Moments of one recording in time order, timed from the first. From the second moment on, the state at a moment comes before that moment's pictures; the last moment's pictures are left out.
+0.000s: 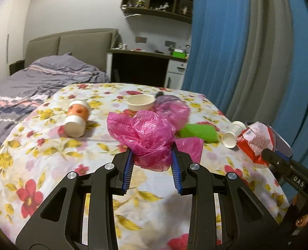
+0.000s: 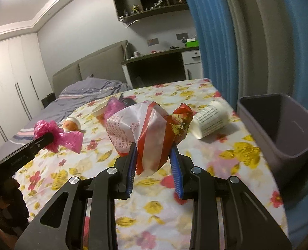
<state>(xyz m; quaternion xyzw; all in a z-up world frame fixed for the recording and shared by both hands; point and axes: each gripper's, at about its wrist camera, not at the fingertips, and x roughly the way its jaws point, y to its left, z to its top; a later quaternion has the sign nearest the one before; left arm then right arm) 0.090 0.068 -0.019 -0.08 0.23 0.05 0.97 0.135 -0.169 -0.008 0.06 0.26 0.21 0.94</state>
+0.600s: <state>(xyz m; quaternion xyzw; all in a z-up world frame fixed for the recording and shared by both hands) 0.156 -0.046 -0.002 -0.05 0.23 -0.09 0.97 0.147 -0.271 0.004 0.08 0.22 0.10 0.97</state>
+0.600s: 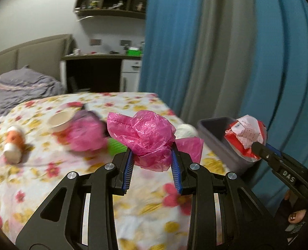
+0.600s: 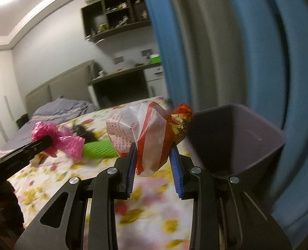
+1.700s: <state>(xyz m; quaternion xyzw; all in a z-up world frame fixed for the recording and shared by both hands) 0.295 -0.240 -0.059 -0.03 0.30 -0.27 0.91 0.195 -0.355 -0.009 0.10 0.21 -0.08 0.97</state>
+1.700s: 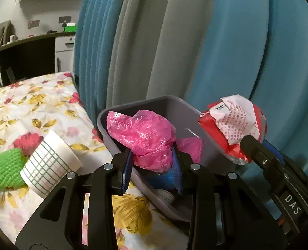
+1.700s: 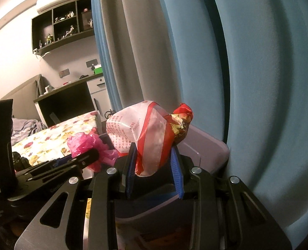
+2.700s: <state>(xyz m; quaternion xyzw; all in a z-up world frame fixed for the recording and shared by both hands) 0.268 -0.172 -0.061 -0.02 0.29 -0.20 0.93 0.206 -0.349 -0.014 0.10 0.22 -0.07 0.97</state>
